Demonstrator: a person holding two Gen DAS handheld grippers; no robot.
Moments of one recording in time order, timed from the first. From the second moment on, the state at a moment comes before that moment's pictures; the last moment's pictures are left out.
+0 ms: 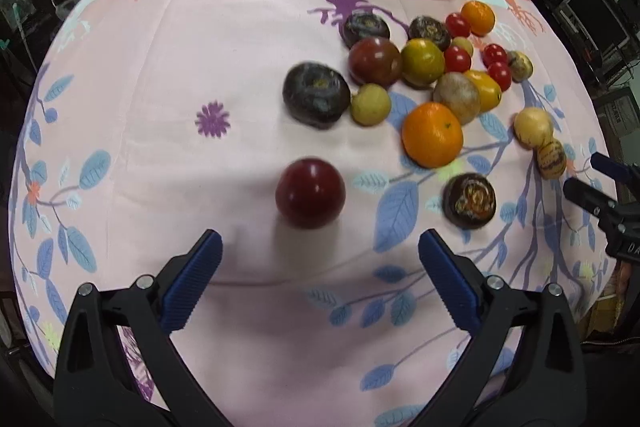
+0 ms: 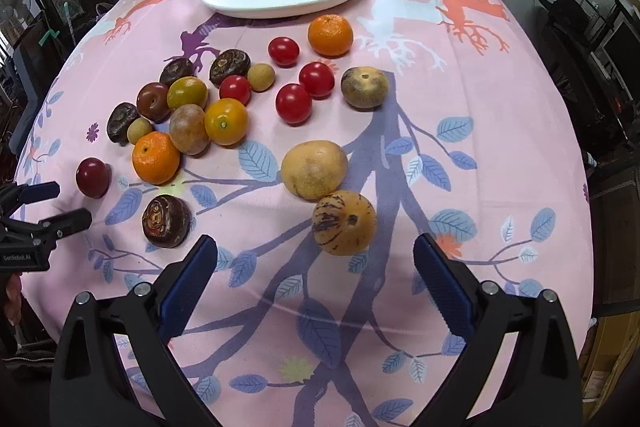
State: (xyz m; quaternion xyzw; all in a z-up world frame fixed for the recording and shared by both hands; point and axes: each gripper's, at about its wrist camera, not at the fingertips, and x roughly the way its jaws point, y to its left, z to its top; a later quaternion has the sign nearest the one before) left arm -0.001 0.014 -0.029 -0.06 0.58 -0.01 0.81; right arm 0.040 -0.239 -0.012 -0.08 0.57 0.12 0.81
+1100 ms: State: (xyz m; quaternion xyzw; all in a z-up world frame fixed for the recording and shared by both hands) left arm 0.023 0.024 -0.031 -0.10 0.59 -0.02 0.80; right arm 0.066 -0.266 -0.024 -0.07 0.58 0.16 0.79
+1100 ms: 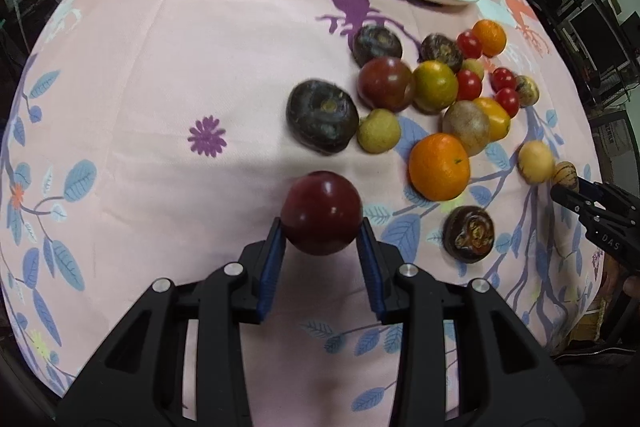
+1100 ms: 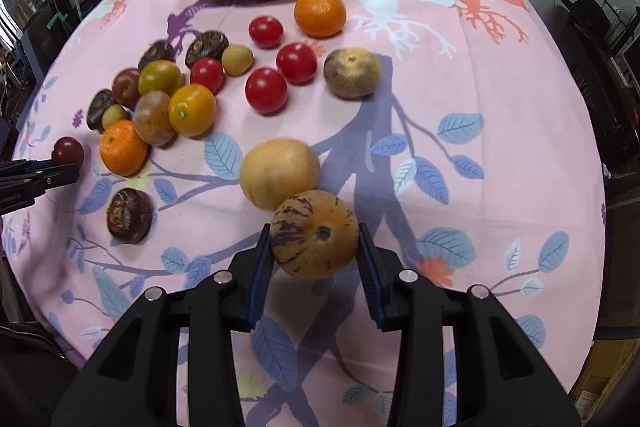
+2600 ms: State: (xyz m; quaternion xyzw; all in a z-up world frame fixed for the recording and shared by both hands) left arm 0.166 0.023 0.008 -0.08 0.54 0.03 0.83; right arm 0.192 -0.266 -0.002 -0.01 0.53 0.19 0.83
